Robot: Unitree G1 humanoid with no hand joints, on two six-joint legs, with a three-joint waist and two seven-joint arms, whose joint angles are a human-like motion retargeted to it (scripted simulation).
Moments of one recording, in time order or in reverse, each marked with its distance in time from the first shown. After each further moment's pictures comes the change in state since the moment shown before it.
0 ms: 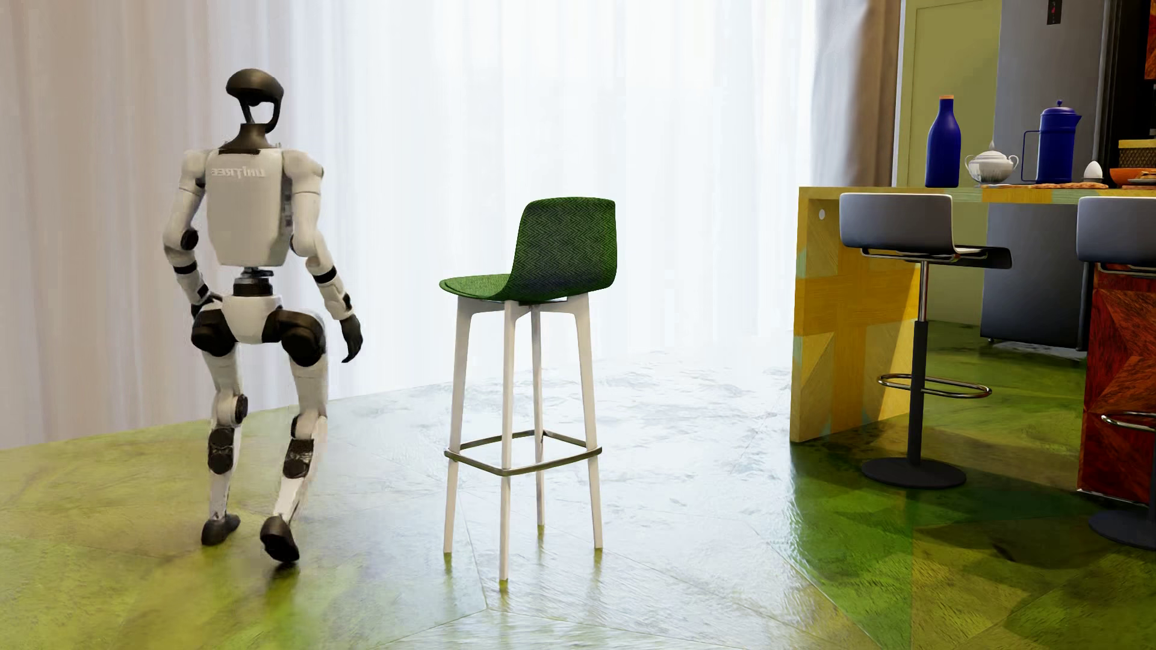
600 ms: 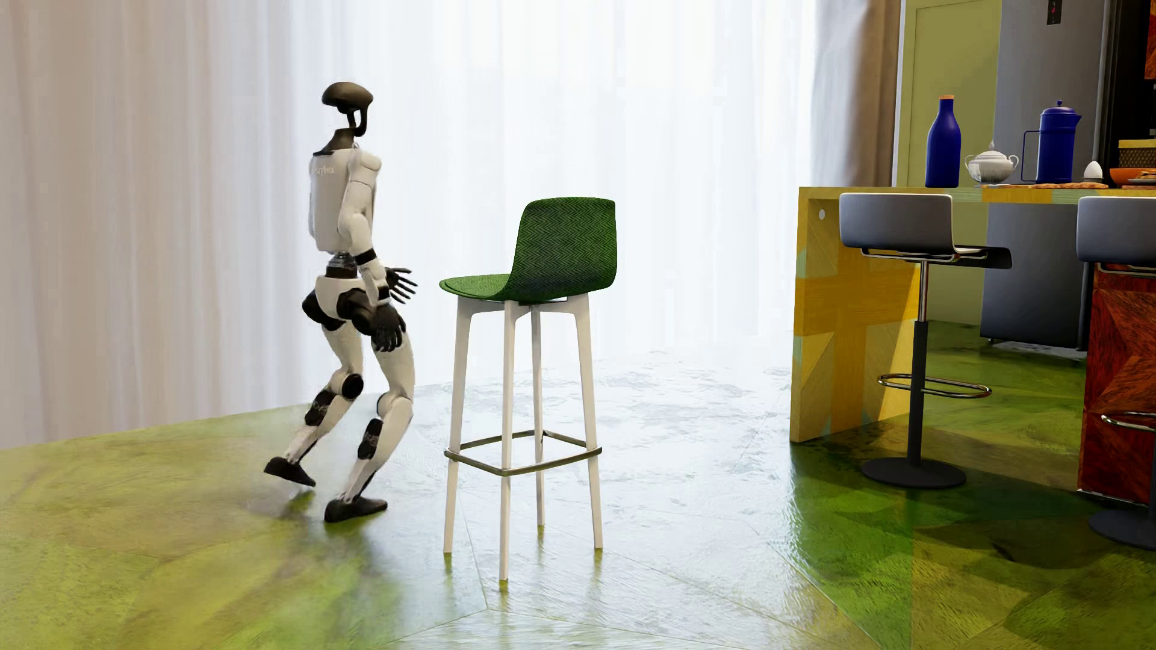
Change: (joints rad) body 0.160 0.063 -0.018 0.024 -0.061 -0.069 -0.059 -0.029 -0.035 0.331 -0.416 -0.145 0.177 -0.031 -0.358 -0.180 -0.085 -0.112 0.047 -0.095 0.049 -0.092 0.108 -0.066 0.008 0.010 0.015 0.012 0.043
